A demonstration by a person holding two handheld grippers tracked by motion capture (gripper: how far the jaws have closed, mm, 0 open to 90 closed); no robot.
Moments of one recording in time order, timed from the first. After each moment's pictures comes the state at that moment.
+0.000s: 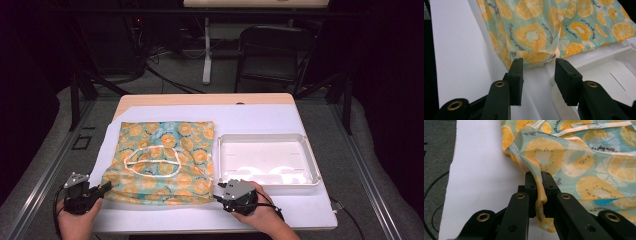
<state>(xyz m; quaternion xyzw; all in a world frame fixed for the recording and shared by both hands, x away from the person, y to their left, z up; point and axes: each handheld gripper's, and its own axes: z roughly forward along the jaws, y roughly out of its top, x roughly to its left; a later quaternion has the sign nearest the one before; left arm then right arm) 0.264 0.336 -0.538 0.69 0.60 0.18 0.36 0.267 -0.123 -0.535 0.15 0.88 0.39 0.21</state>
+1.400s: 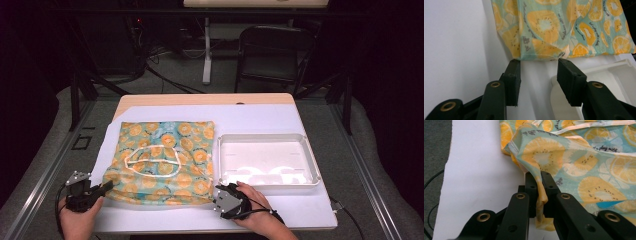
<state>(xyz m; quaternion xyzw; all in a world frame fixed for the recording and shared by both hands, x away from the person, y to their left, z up) 0.270 0.335 -0.542 0.69 0.60 0.17 0.36 0.259 -0.106 -0.554 0.05 0.90 0.31 0.29</state>
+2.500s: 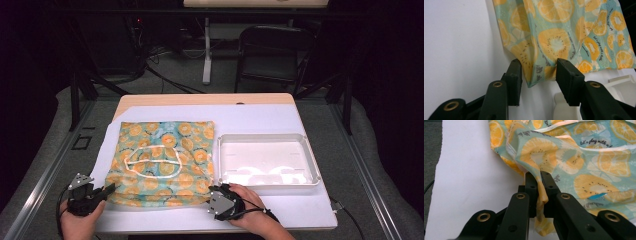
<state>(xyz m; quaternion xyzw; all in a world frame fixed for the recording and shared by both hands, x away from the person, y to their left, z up) 0.260 0.327 -0.540 0.71 0.57 0.18 0.36 0.259 -0.090 -0.555 0.03 0.90 0.32 0.29</state>
